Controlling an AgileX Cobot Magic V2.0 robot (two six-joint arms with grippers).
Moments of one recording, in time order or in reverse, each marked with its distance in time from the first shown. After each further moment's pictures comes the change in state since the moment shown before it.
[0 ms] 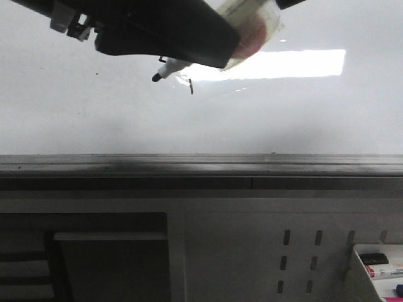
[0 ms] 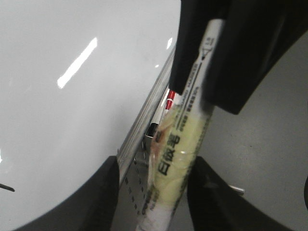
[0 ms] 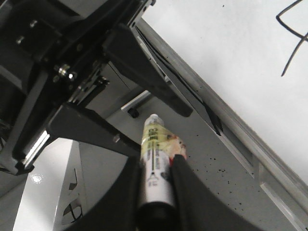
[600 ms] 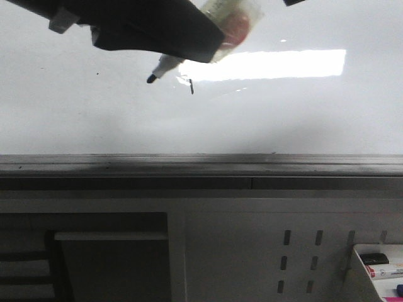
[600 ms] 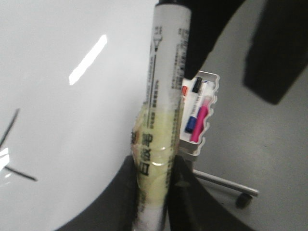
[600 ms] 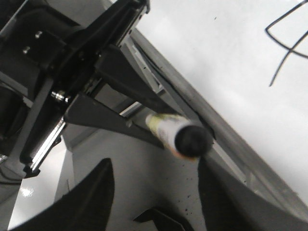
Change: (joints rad) left arm -0.007 -0.020 0.010 0.015 -0.106 -0.037; right arm -0.035 -0.029 -0.002 0.009 -0.036 0.000
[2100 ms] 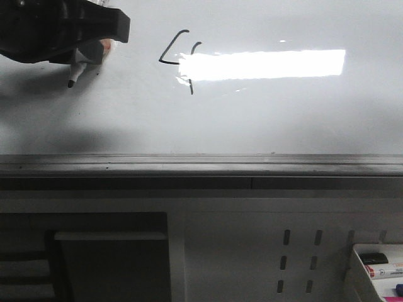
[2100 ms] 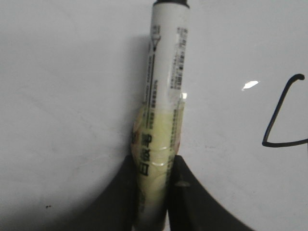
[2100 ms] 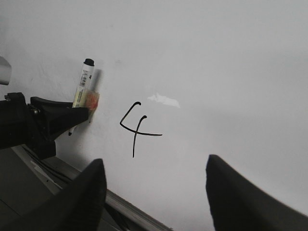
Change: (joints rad) left arm 0.000 0.129 0.049 0.015 -0.770 -0.539; right arm -0.200 -0.277 0.155 0.075 -0.319 0.000
